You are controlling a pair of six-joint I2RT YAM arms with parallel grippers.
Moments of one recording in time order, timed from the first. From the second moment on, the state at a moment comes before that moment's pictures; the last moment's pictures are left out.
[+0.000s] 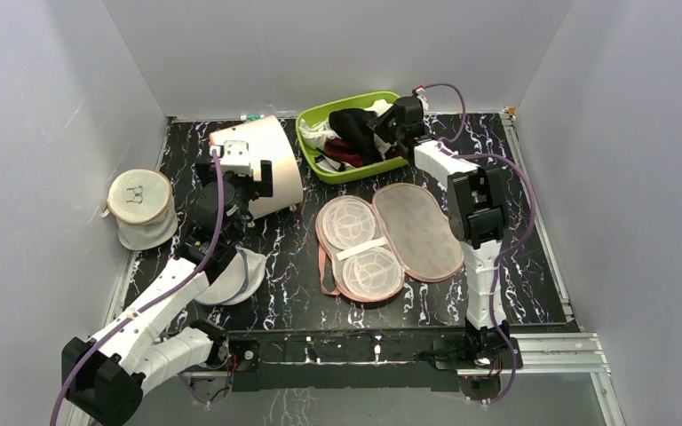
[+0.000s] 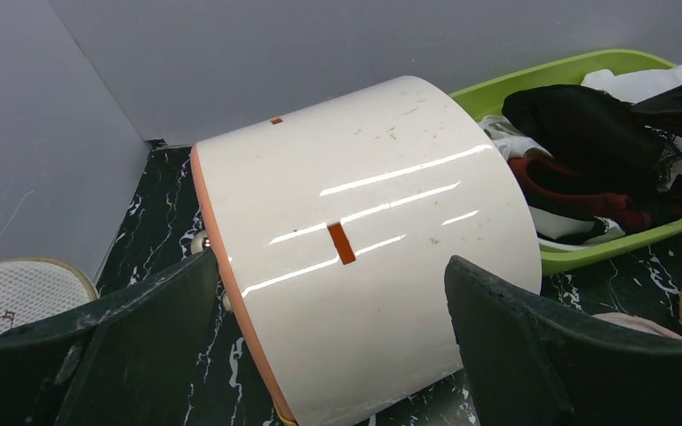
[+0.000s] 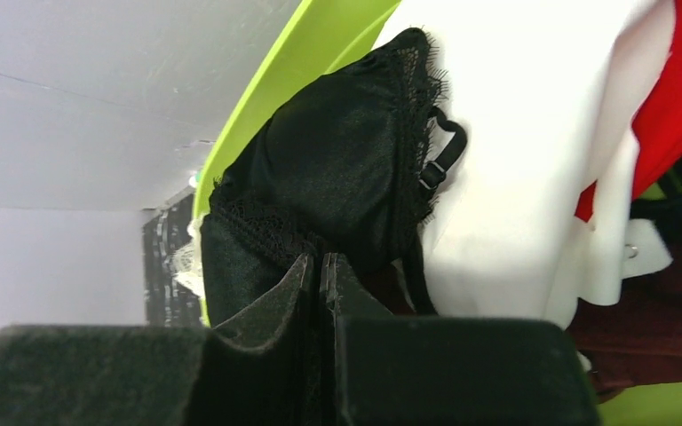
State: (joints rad) left arm -0.50 0.96 0.74 0.17 -0.52 0.12; right arm 0.27 2.25 1.76 0.12 -0.05 0.94
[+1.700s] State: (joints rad) left arm -0.50 1.01 0.74 0.17 -0.53 0.12; right arm 0.39 2.50 2.21 -0.34 0.05 0.40
